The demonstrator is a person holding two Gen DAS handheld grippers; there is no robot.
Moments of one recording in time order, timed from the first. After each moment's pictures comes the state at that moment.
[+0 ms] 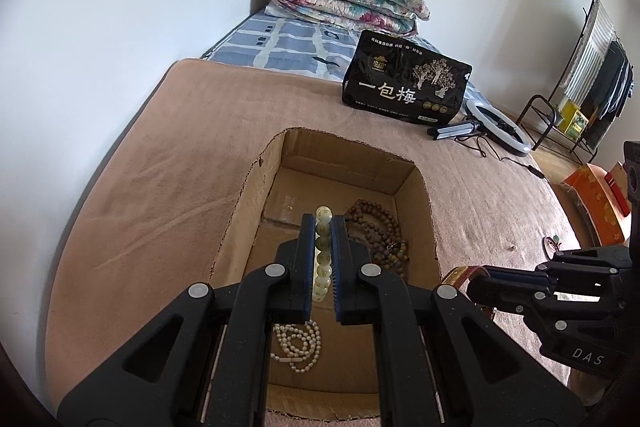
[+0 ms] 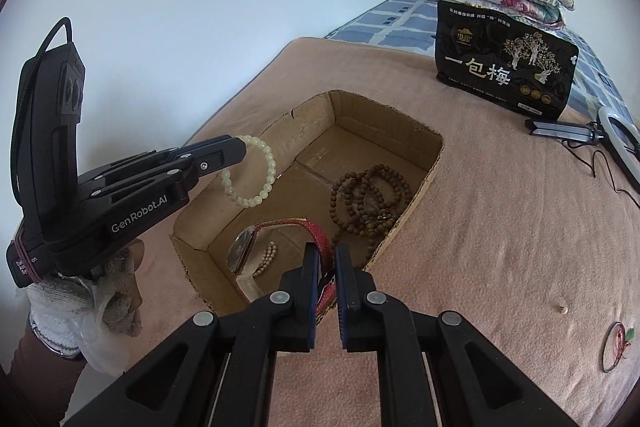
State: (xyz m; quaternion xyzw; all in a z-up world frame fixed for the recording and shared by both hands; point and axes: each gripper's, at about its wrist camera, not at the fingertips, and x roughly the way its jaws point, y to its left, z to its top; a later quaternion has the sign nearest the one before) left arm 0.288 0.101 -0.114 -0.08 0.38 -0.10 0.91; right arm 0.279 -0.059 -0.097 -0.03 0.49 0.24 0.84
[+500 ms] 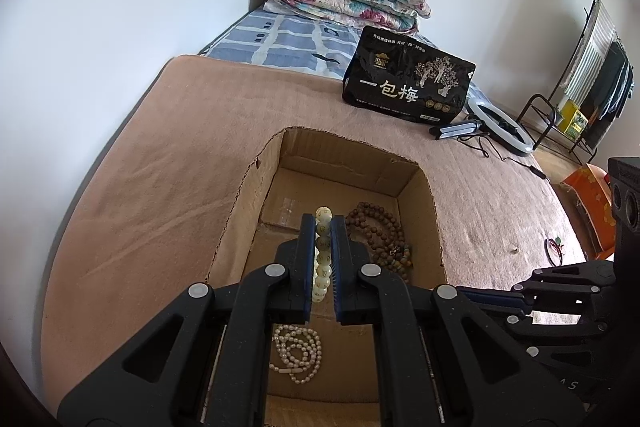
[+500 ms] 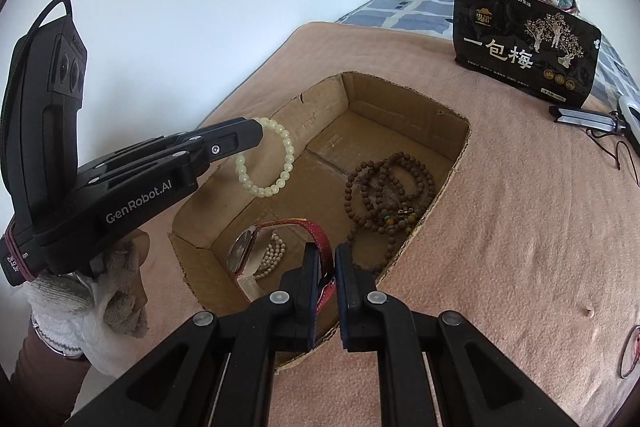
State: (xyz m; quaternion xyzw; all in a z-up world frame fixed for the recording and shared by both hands) left arm 0.298 0.101 -0.119 -0.09 0.39 -0.10 0.91; right arm 0.288 -0.049 -0.117 -0.02 0.50 0.26 0.82
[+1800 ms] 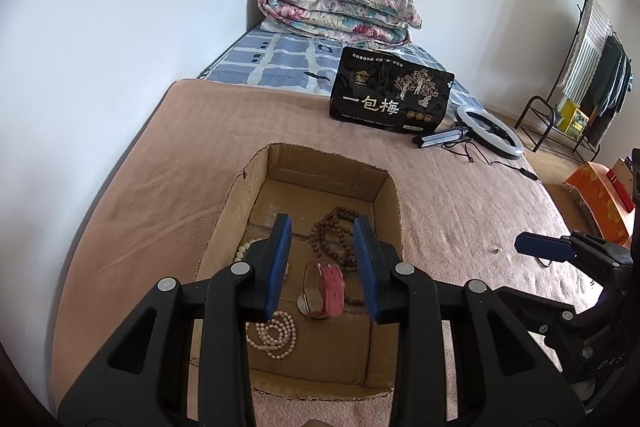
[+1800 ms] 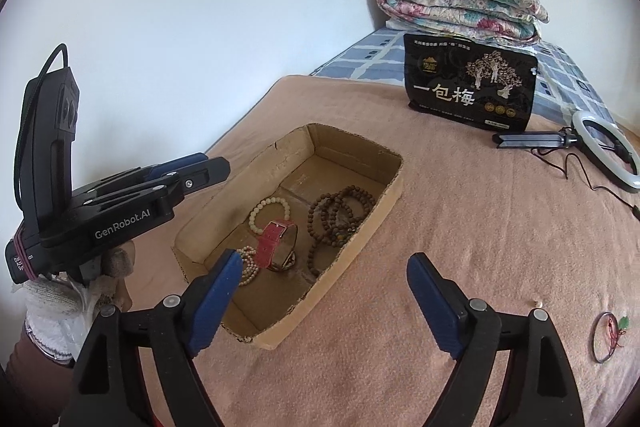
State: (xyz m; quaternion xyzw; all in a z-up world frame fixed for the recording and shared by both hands) left arm 0.263 0.077 -0.083 -0.07 0.36 -0.09 0.92; right arm 0.254 -0.106 -0.073 0.00 0.43 0.22 0.88
